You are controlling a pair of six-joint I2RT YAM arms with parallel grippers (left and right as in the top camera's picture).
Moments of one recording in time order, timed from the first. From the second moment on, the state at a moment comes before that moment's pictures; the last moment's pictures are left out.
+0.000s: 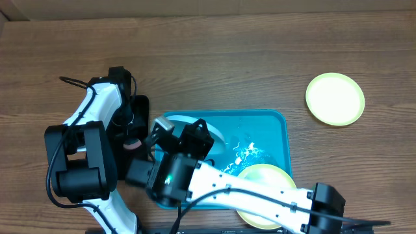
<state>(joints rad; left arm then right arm) 0.08 1.95 1.28 -1.03 -0.14 -0.39 1.27 1.93 1.84 -1.45 1.06 0.28</state>
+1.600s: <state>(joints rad) 0.08 1.95 1.27 -1.00 -0.14 -0.36 -0.42 1.91 1.60 -1.12 -0.16 0.53</state>
